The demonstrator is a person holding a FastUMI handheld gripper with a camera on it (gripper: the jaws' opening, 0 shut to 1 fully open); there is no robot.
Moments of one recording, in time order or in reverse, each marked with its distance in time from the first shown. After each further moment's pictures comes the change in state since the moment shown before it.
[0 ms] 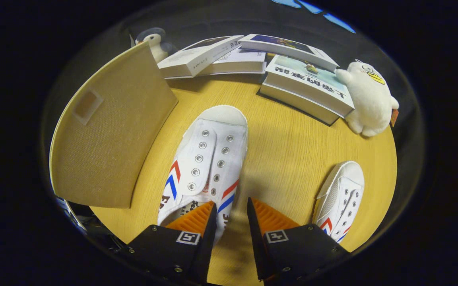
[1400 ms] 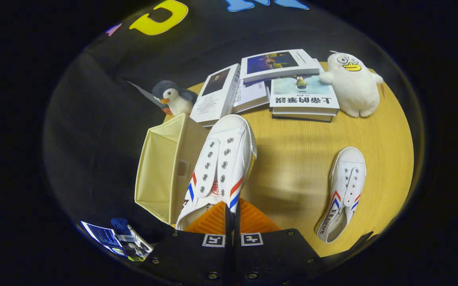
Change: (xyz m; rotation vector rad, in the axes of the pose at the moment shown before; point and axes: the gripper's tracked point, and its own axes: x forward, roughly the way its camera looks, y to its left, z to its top) arm -0.149 0.041 0.064 0.349 -0.058 0.321
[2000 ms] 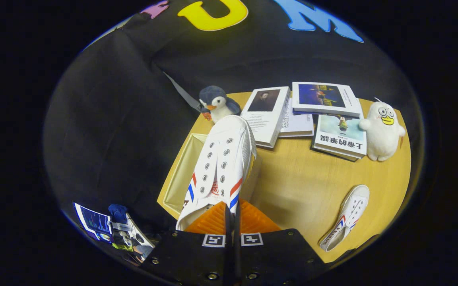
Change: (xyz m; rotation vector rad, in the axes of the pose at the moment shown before) arm -0.013 0.103 0.035 -0.226 -0.019 0.075
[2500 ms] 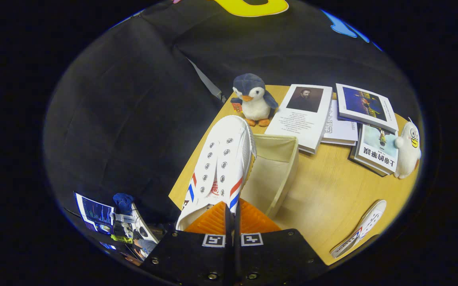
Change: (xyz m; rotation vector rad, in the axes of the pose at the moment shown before) arm 0.060 0.068 0.007 -0.095 0.087 0.083
